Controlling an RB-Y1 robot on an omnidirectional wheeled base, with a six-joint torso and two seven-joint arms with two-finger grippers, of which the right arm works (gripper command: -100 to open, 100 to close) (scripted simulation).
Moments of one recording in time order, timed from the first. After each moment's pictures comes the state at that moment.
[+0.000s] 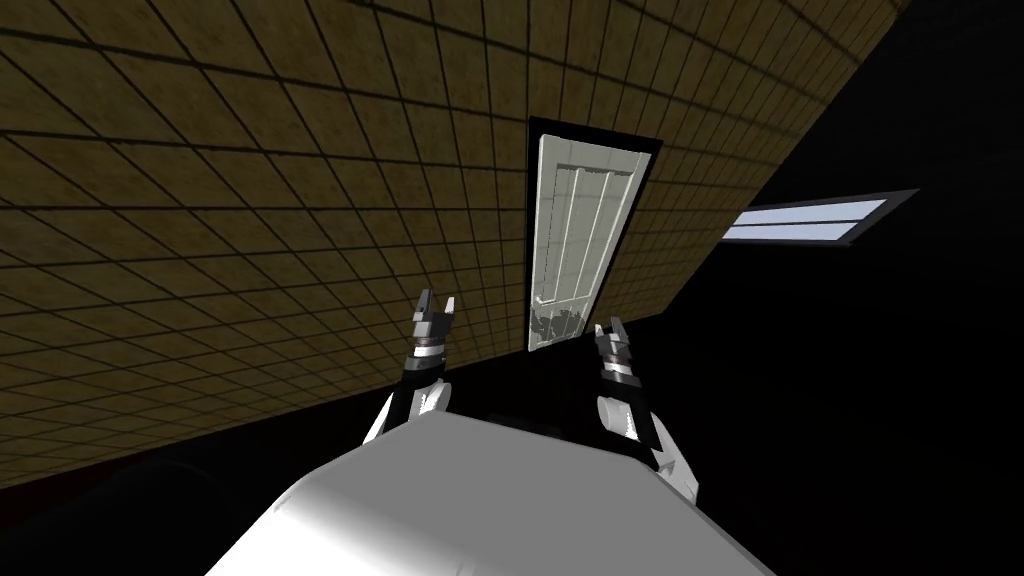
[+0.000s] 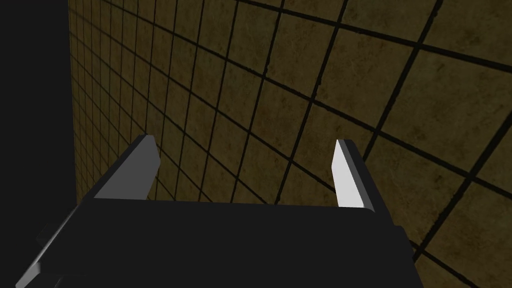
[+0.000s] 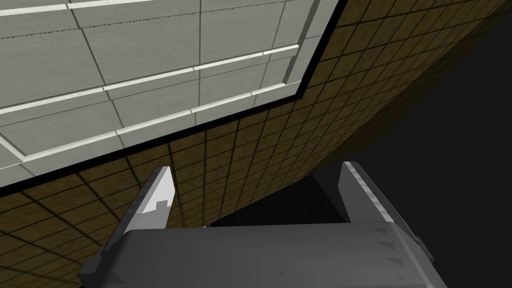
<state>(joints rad) 0.24 -0.09 -0.08 -1.74 -0.07 -0.55 -0.12</state>
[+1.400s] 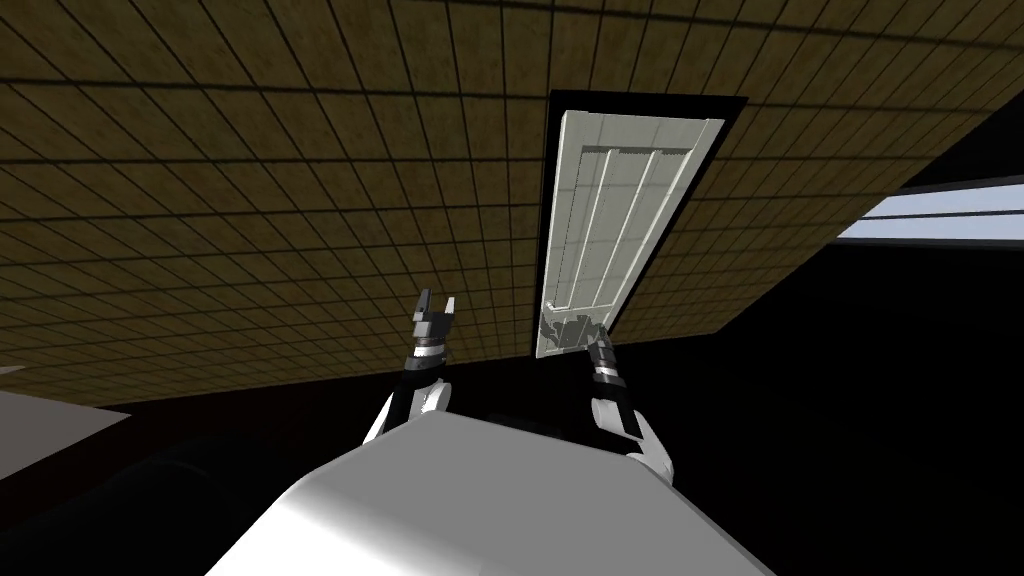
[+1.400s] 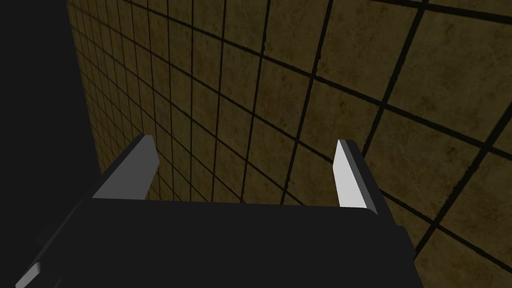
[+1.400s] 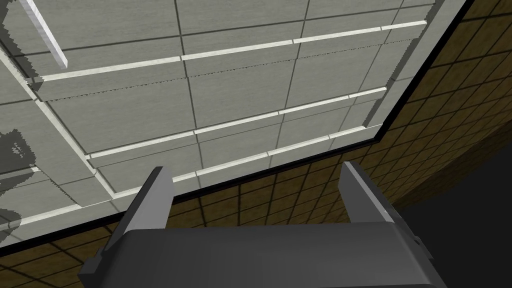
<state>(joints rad) 0.12 -0.12 -0.08 -1.39 -0.07 -0.63 -0.12</state>
